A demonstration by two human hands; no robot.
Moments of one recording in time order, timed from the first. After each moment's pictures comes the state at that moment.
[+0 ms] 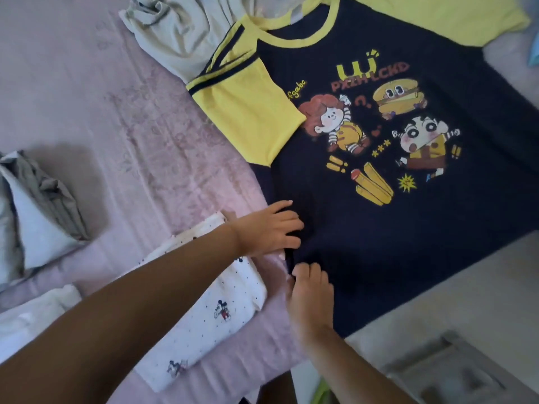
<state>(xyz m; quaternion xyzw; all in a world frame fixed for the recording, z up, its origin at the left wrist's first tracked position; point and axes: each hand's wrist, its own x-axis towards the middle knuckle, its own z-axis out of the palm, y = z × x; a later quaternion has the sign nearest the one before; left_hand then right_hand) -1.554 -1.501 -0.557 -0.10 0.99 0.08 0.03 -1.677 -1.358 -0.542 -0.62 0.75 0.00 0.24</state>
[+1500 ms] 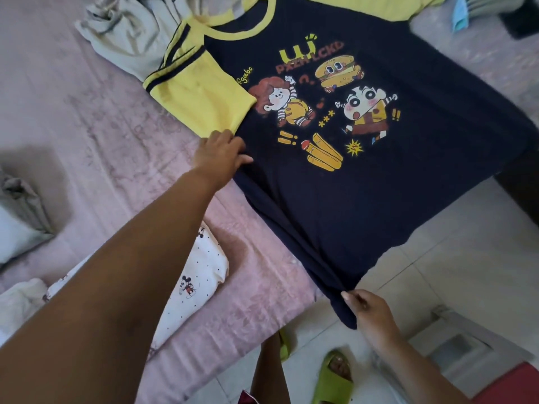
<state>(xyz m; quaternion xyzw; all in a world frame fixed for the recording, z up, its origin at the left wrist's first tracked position) -1.593 -1.539 -0.517 -0.53 0.83 0.06 0.16 -1.841 -1.256 -0.547 -0.26 0.79 -0.13 0.54</state>
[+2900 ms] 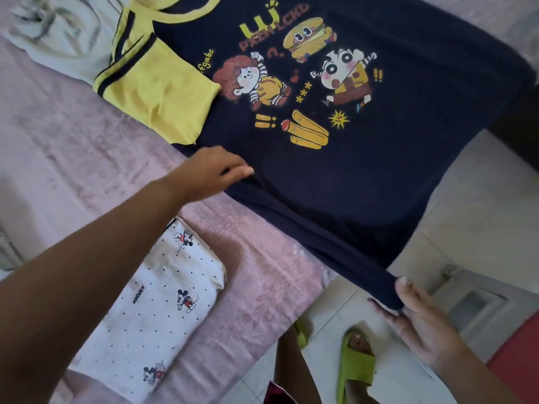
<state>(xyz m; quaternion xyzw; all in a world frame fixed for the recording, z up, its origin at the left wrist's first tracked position) -1.585 -1.535 -0.531 -0.34 0.90 0.26 0.01 -1.866 -1.214 -0.548 0.10 0.62 -0.48 0.61</state>
